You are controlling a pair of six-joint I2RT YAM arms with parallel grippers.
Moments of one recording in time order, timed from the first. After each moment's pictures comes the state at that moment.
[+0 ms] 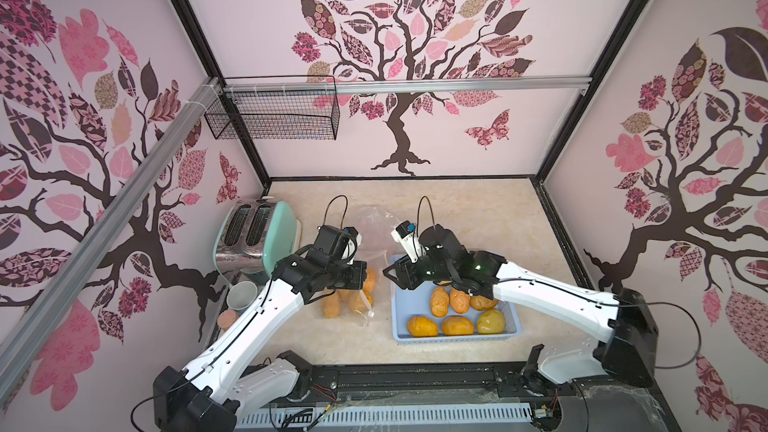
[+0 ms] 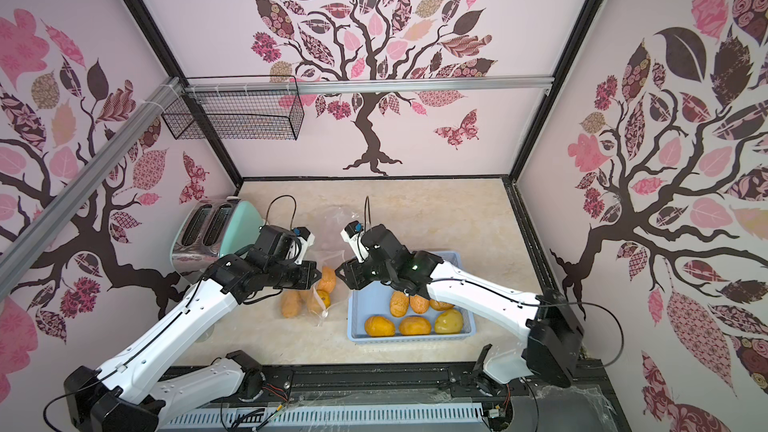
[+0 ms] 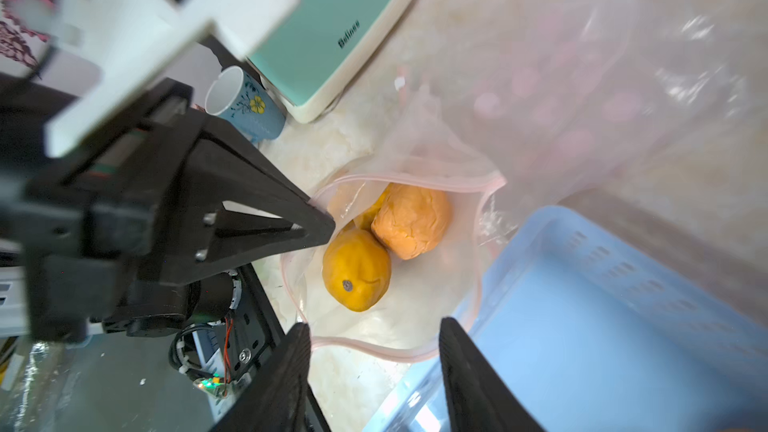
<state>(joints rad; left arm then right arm) -0.52 1.08 1.01 -0.91 0.20 -0.37 0.95 1.35 1.08 -0.28 -0.15 0.36</state>
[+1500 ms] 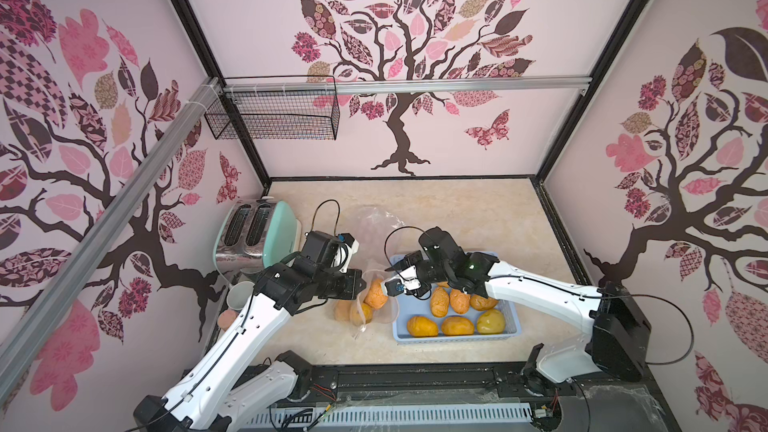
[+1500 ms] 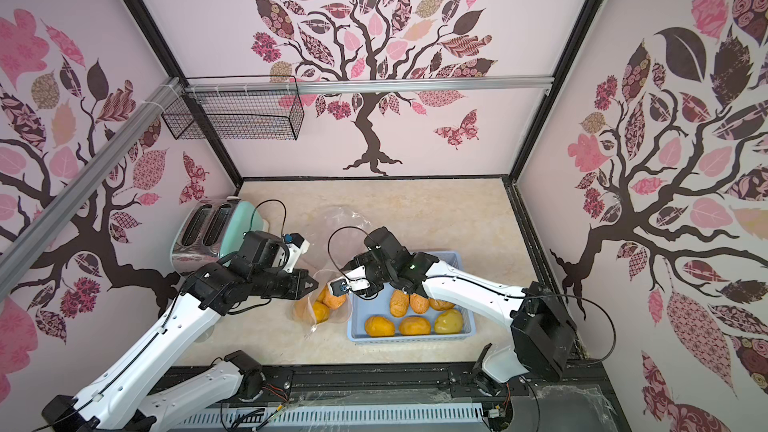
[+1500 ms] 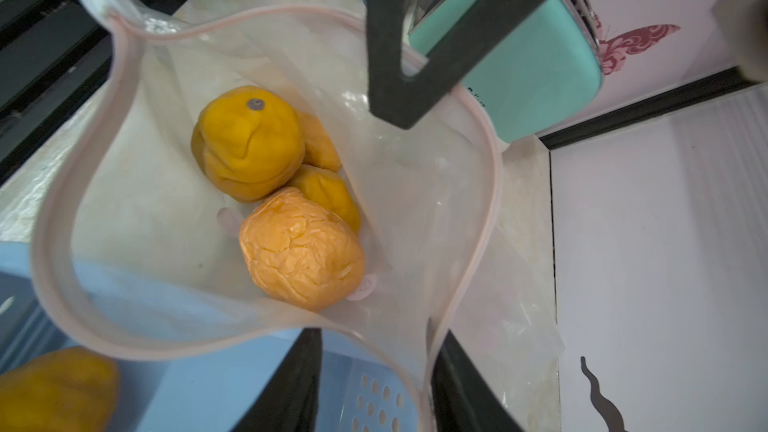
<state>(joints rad) -0.52 0.97 1.01 -1.00 0.32 -0.39 0.90 1.47 1.05 -0.24 -0.37 -1.10</state>
